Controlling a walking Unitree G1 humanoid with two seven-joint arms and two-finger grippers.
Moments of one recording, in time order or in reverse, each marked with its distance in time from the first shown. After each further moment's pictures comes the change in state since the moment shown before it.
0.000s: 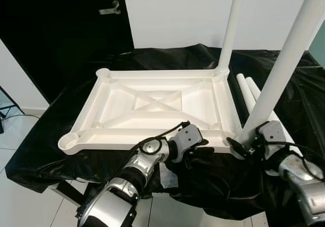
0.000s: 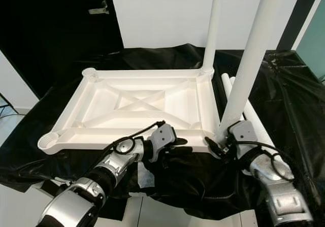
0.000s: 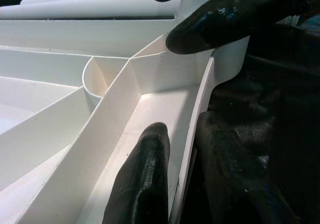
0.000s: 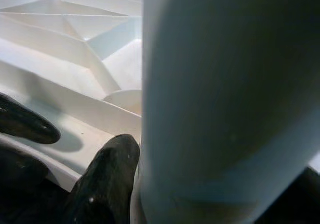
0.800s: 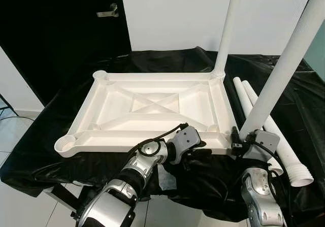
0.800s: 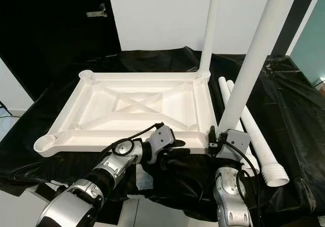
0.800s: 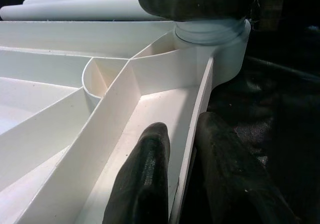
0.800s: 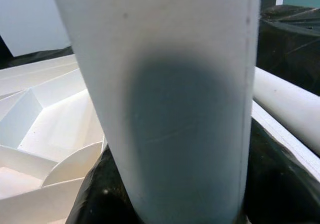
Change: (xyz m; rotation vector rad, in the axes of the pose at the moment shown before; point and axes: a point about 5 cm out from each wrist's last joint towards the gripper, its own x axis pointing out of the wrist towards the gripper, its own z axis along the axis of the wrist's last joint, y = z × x) left arm 0.003 -0.001 0.000 -0.008 0.004 -0.006; right arm 0.013 0.020 0.004 0.301 -0.131 -0.626
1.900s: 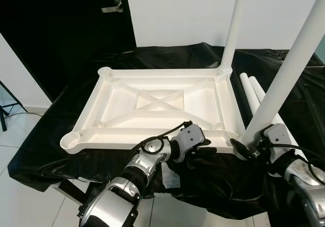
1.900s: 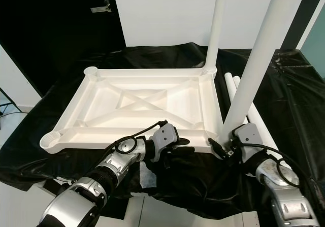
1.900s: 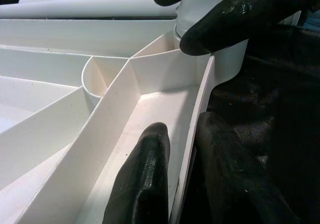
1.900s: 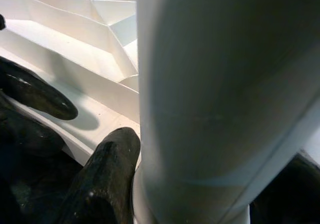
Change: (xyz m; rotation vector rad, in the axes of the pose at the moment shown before) left arm 0.004 0.000 0.006 0.017 -0.019 -0.008; right arm 0.003 -0.051 0.019 -0.364 0.088 0.777
